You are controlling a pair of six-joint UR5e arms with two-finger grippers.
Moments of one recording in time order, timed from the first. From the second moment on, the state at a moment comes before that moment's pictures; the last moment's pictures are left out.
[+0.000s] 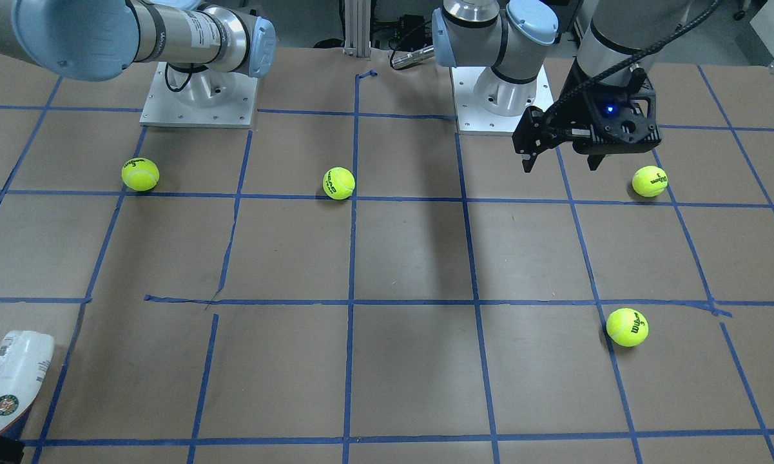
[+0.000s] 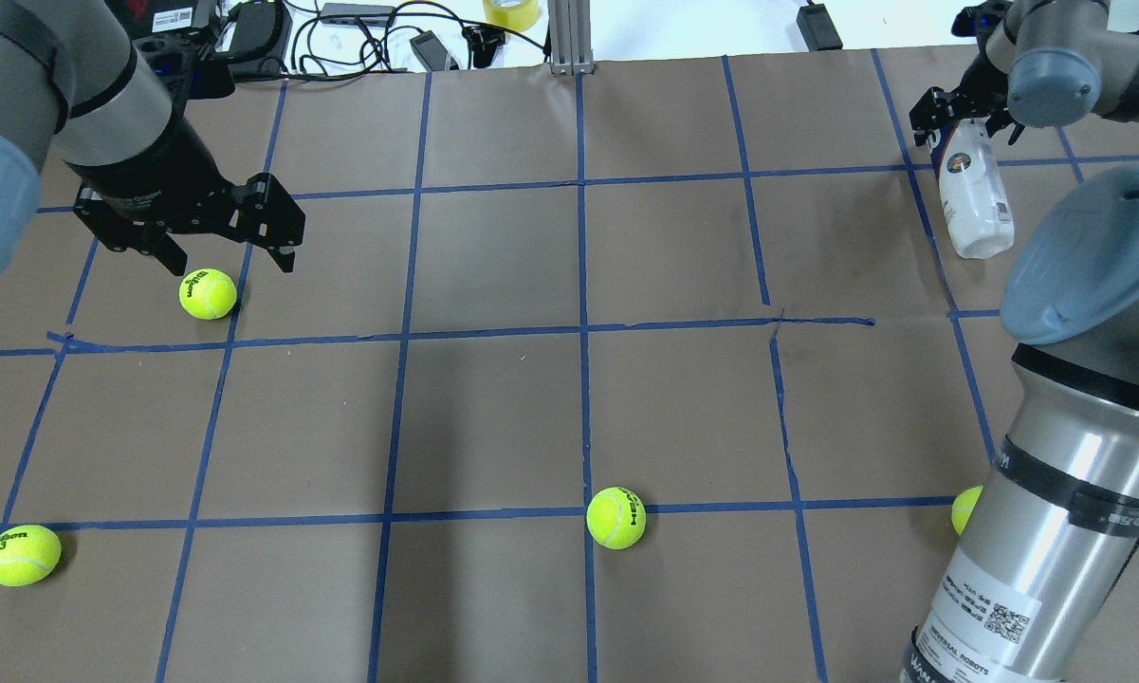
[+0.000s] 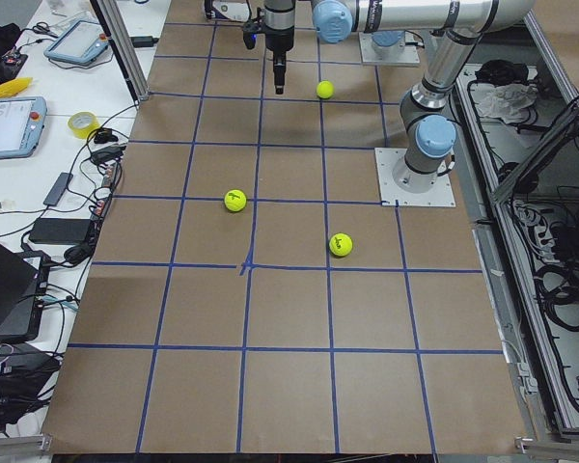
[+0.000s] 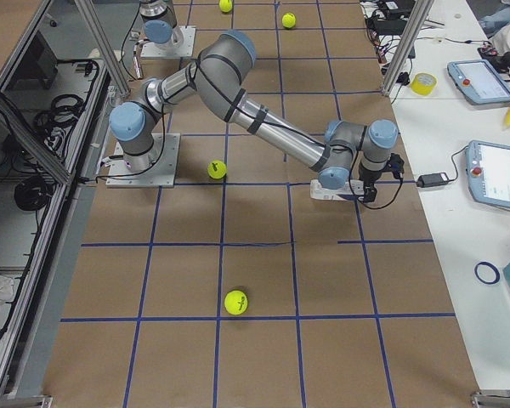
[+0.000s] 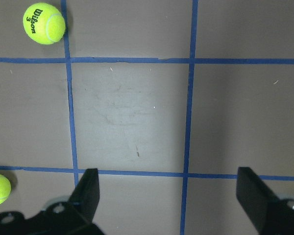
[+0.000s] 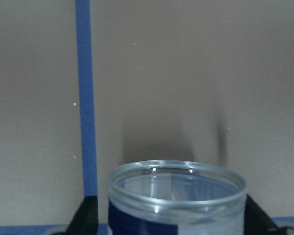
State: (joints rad) left arm -1.51 -1.51 -1.67 -1.53 1.63 0.04; right arm 1.20 -0.68 1.07 -2.10 -1.54 -0.36
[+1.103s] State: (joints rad) left arm -1.50 -1.50 -1.67 -1.53 1.64 0.04; right arm 1.18 -0.71 1.08 -2.11 -1.48 -0.39
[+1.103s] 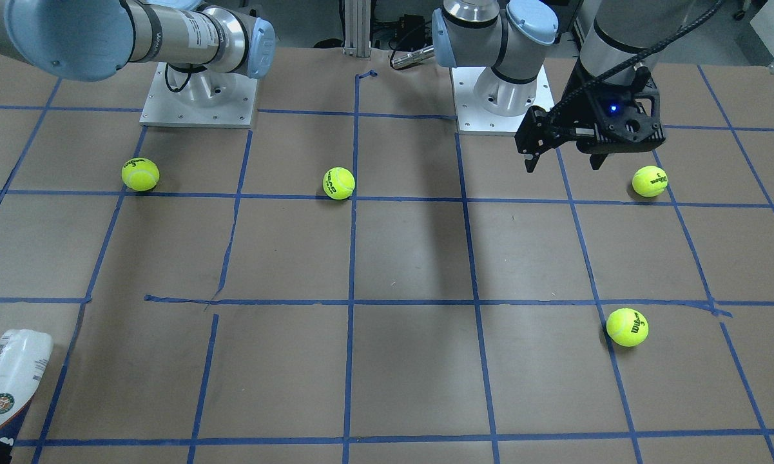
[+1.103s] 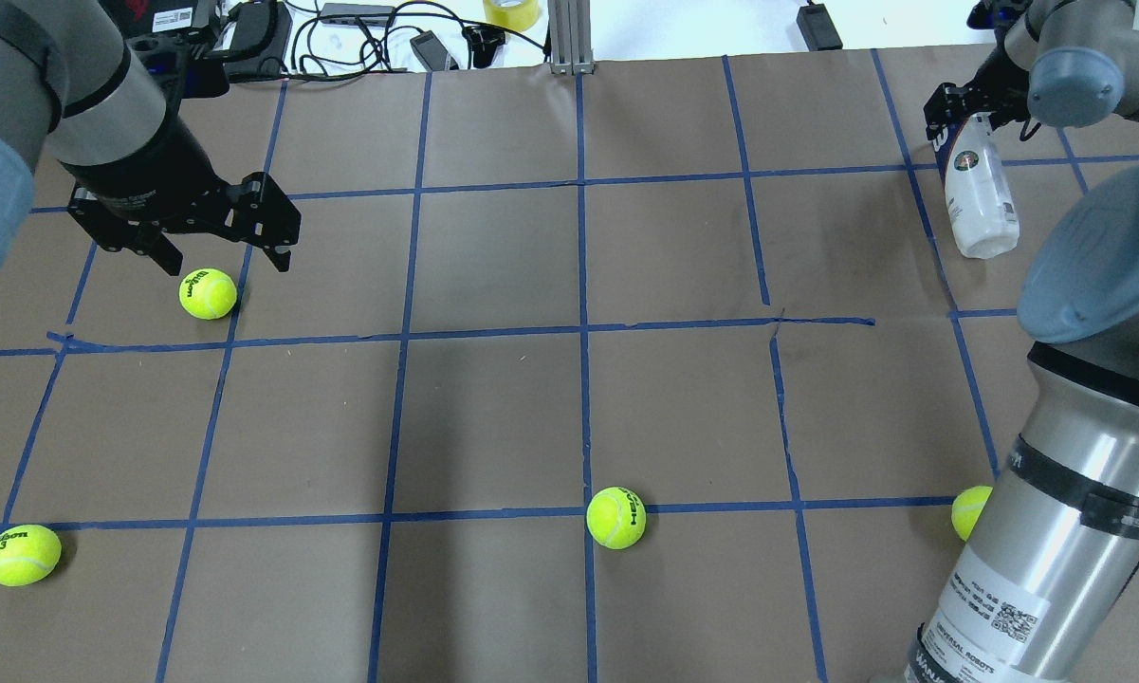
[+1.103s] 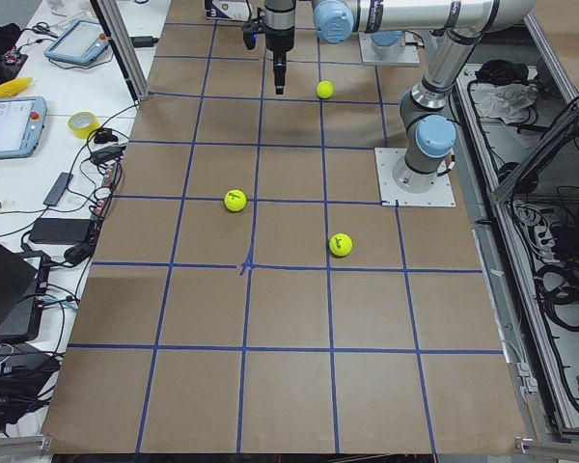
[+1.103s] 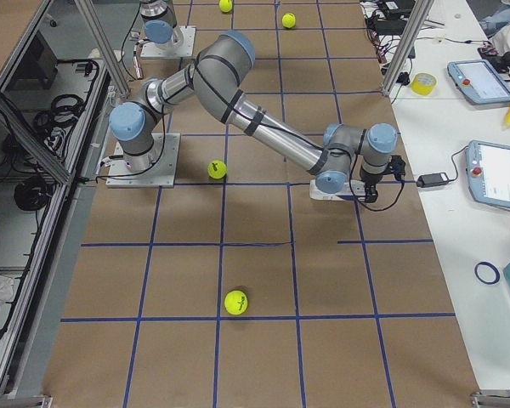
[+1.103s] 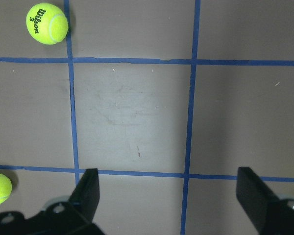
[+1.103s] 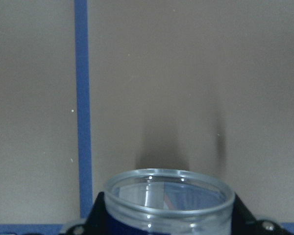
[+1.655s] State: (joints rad) left arm -1.50 -1.51 -1.67 -1.52 1.63 0.04; right arm 1.30 -0.89 1.19 -2.10 -1.49 -0.42
